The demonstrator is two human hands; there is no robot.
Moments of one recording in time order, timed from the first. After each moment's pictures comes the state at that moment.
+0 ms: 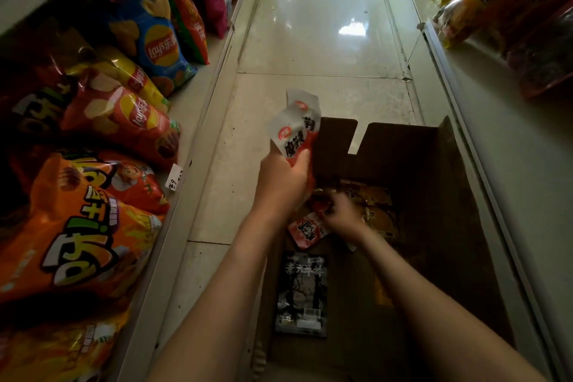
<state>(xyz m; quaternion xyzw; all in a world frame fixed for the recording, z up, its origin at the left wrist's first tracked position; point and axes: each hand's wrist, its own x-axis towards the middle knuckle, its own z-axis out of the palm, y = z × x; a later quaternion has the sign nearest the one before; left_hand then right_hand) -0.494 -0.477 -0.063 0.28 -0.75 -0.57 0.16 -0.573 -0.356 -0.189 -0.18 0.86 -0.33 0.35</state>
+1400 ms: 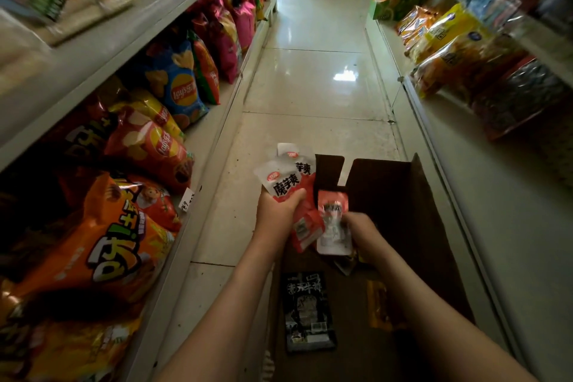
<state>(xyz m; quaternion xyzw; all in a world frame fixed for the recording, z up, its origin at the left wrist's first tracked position) -0.470 -0.467 -0.059 0.31 -0.60 -0.72 0.17 -0.567 -0.327 -0.127 -0.02 0.76 -0.56 0.34</state>
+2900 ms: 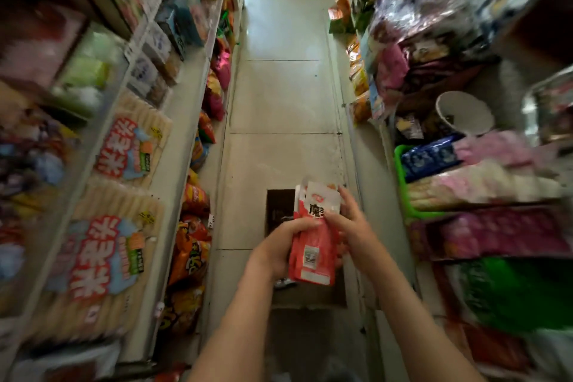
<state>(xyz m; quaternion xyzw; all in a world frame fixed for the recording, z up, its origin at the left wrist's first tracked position) -0.411 -0.389 0.361 0.29 -0.39 -0.84 -0.24 -0.476 -0.253 0.340 0.02 0.65 -0.68 0.34</state>
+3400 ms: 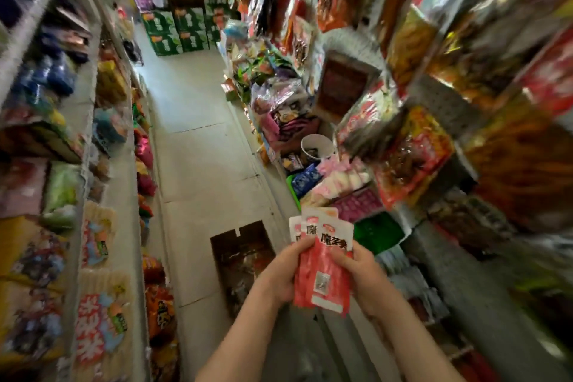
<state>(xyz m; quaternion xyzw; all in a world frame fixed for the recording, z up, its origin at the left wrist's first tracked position) -0.331 -0.247 0.604 0.25 -0.40 -0.80 -0.37 -0.322 -0.098 0.587 0.17 0.61 -0.75 0.19</state>
